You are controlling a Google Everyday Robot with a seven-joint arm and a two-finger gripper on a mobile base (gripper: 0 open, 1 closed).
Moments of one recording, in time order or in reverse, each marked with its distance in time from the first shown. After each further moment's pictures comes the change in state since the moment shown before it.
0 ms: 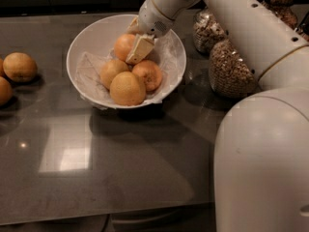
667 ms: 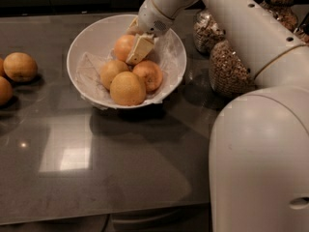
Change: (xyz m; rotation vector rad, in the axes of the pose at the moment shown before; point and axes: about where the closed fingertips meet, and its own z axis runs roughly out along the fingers) arm -0.002 -0.002 -0.001 -0.010 -0.002 0.009
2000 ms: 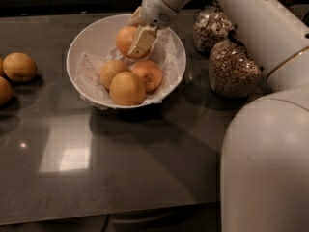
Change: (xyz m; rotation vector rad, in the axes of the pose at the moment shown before) arm -0.014 -0.002 -0.030 0.071 -0.017 -0.026
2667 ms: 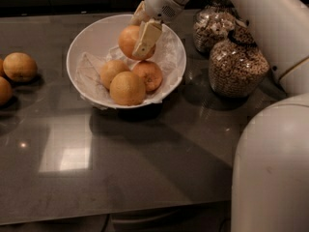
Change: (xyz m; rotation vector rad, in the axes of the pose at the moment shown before) arm -0.006 0.000 -0.023 0.056 -0.004 -0.006
